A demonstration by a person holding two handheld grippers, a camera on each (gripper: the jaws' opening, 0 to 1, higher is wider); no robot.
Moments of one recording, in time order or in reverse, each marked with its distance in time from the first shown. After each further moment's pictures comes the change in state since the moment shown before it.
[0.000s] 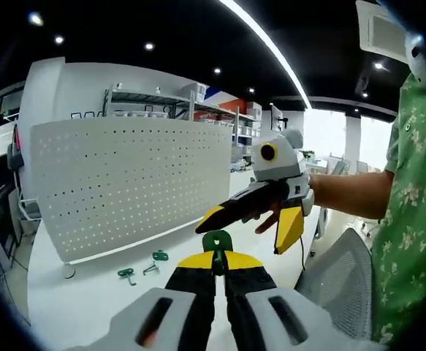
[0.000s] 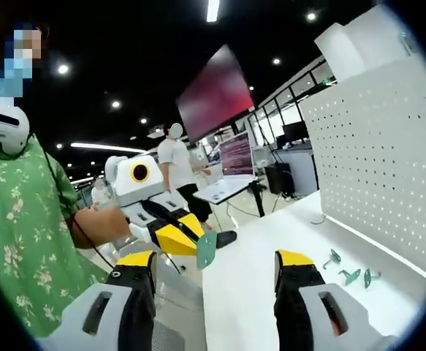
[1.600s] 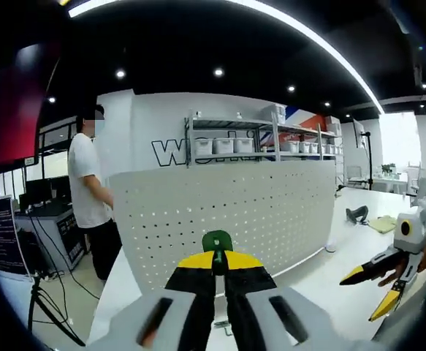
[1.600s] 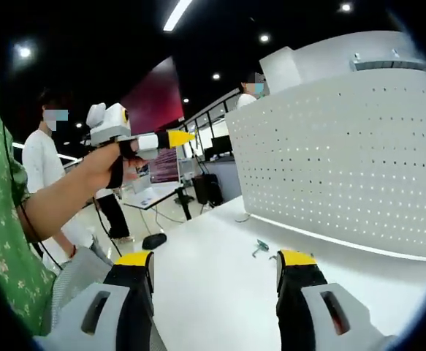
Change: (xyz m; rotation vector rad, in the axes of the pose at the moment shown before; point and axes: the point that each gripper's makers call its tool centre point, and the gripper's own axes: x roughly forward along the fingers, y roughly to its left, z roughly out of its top) left arm 0.010 0.156 0.104 0.018 -0.158 0.518; right arm -0.049 -0.054 -0.023 0.018 -0.075 -0.430
